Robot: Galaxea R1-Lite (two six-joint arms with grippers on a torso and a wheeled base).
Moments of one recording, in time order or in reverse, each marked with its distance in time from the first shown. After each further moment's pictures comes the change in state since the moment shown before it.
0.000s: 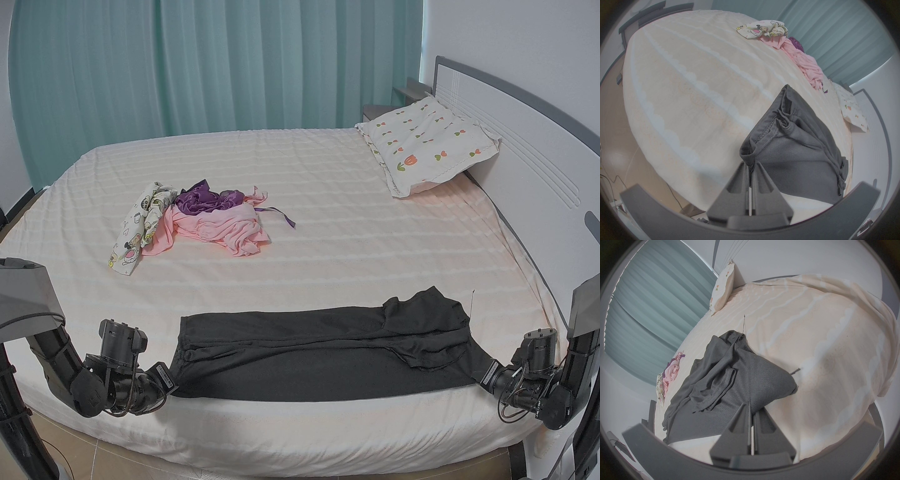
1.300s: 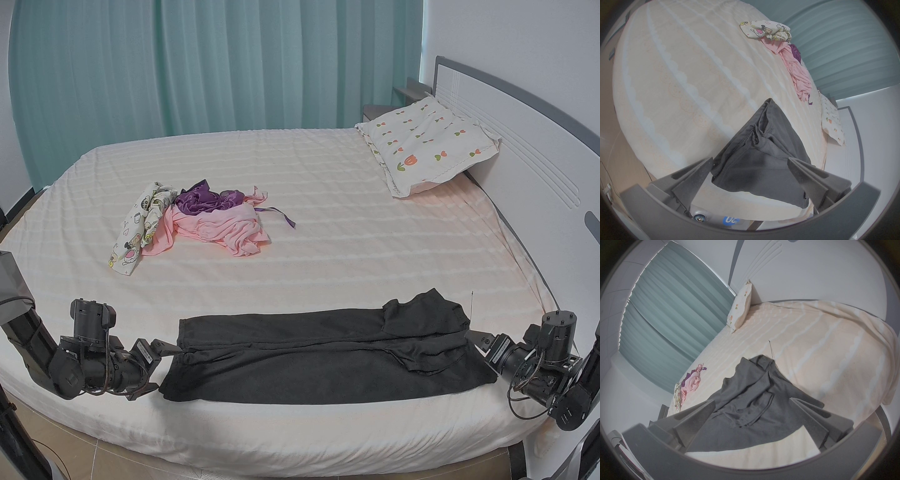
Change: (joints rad) left arm 0.143 -0.093 -0.045 0.047 -0.294 -0.067; right arm 0.089 -0.246 -0.016 0.044 -0.078 0.030
